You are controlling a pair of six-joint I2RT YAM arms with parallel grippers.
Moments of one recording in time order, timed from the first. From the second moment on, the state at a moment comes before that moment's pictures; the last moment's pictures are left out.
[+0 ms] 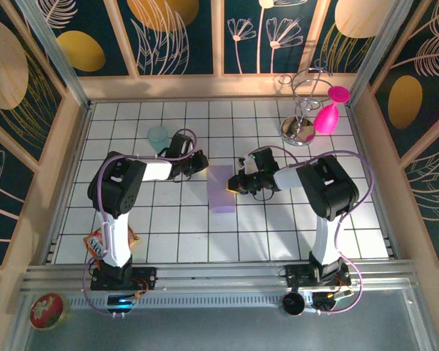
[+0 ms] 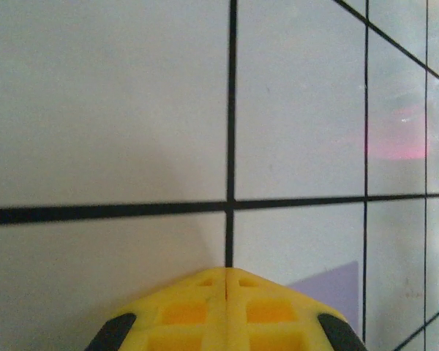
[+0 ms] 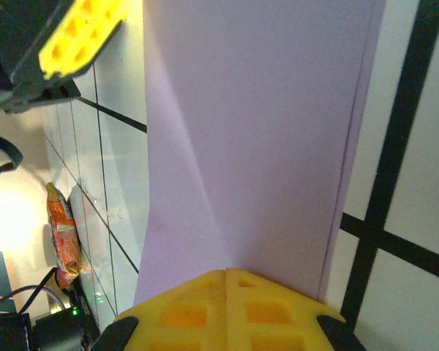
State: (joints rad) left arm -0.42 2.04 1.10 0.14 0.32 -0.77; right arm 0.48 1.95 0.85 0.14 -0.75 0.65
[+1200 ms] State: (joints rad) left arm -0.61 1.81 0.86 0.03 0.41 -0.83; right arm 0.48 1.95 0.85 0.15 -0.75 0.65
